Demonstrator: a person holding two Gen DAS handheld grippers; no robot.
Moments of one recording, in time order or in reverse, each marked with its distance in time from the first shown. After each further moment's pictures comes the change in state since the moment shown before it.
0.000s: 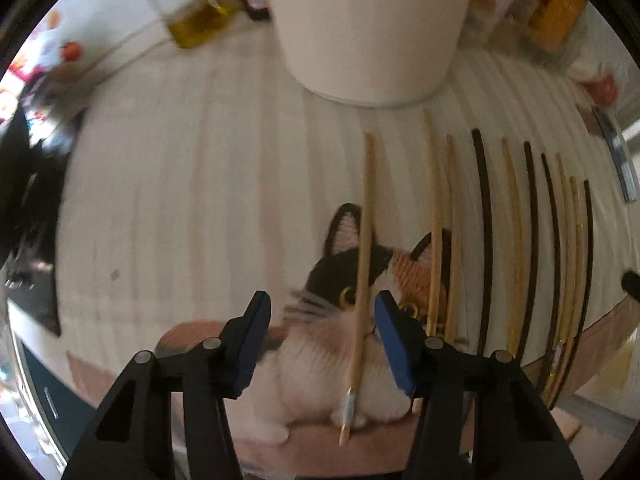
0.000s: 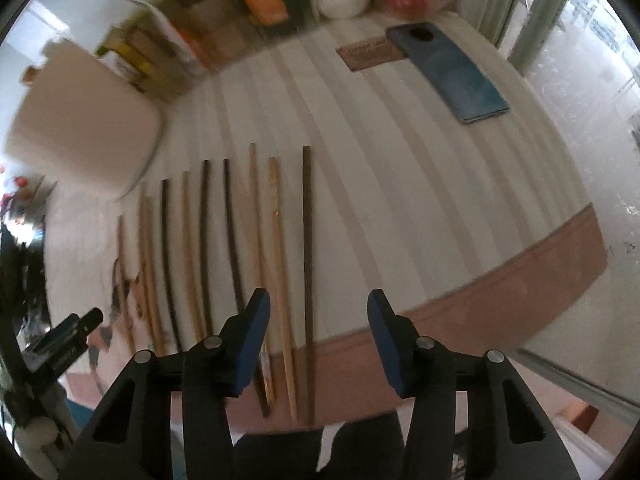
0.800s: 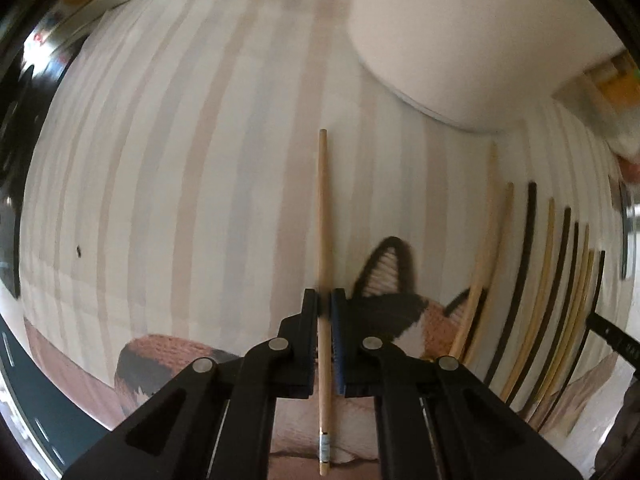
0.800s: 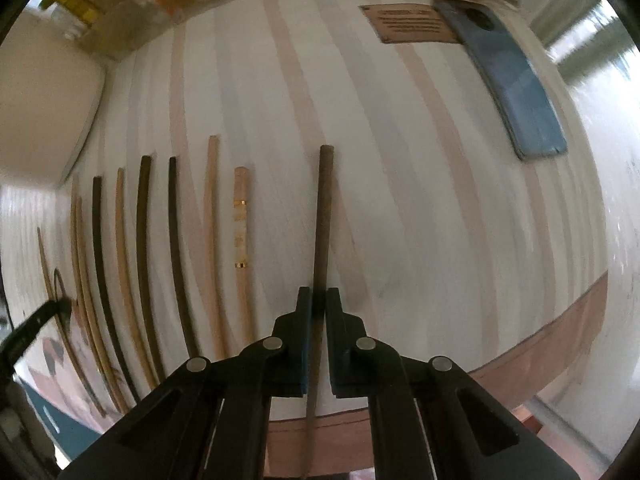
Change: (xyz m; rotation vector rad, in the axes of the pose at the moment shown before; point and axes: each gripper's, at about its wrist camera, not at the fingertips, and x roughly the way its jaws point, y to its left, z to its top) left arm 0.021 0.056 -0.003 -0.244 0.092 -0.087; right arm 0.072 0.022 0.060 -0.128 0.182 -0.115
